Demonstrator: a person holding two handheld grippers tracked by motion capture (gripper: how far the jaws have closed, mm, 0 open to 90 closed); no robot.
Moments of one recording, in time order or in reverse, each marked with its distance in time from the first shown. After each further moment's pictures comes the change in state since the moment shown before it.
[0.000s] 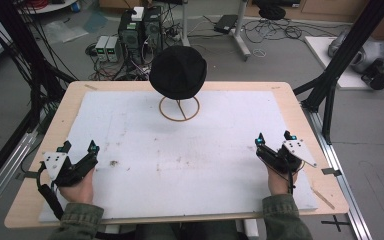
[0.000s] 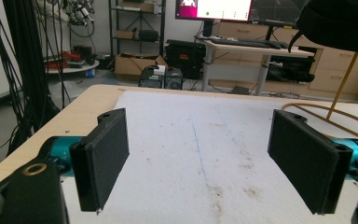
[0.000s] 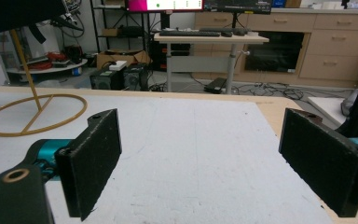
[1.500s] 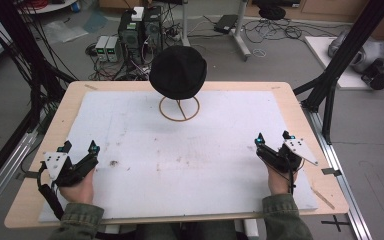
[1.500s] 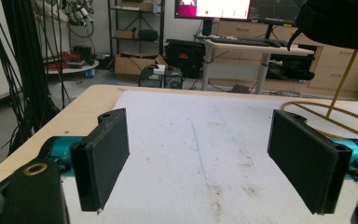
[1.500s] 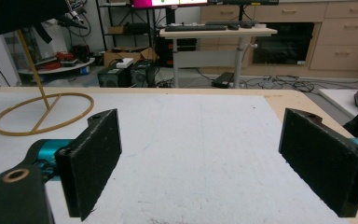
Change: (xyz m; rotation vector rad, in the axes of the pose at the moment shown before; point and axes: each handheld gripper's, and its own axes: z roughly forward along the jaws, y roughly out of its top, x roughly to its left) left arm -0.001 0.000 0.000 0.004 -0.003 0.008; right arm -0.002 -0.001 0.003 0.020 0.030 0.040
